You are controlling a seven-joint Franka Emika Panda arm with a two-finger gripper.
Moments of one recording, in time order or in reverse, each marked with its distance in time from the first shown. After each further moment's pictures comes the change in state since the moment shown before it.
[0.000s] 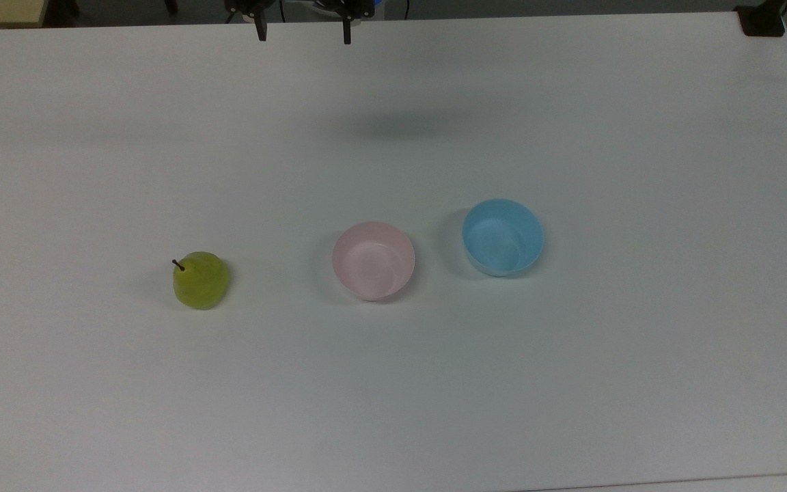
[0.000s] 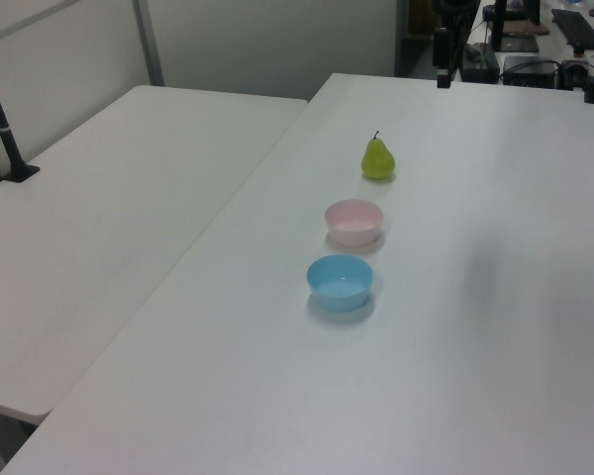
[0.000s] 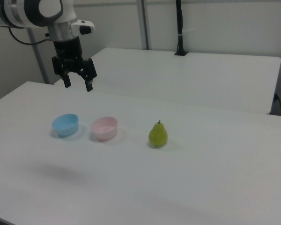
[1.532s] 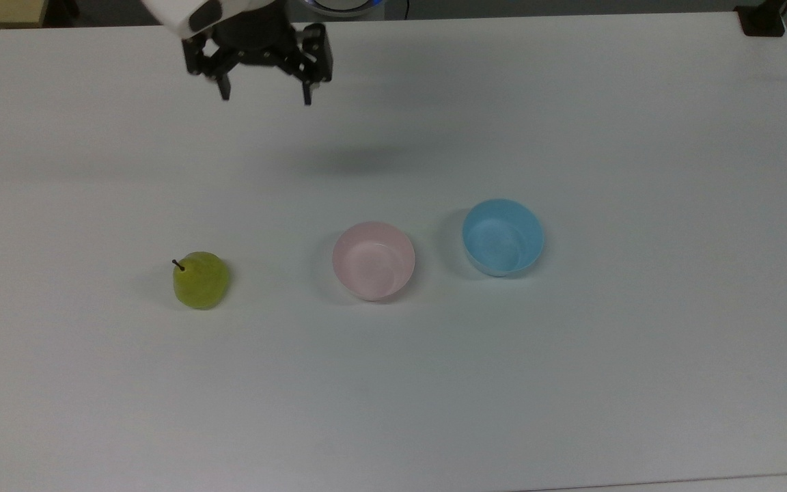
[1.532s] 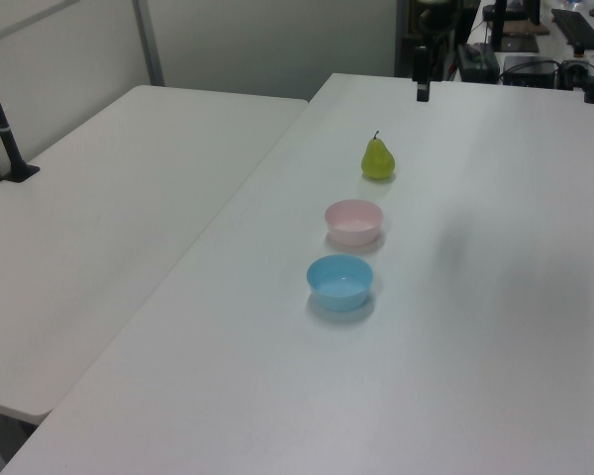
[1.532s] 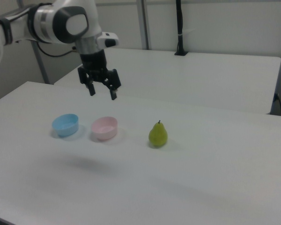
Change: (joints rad) arm -0.056 0.111 -0.027 0.003 -0.004 0.157 -0.057
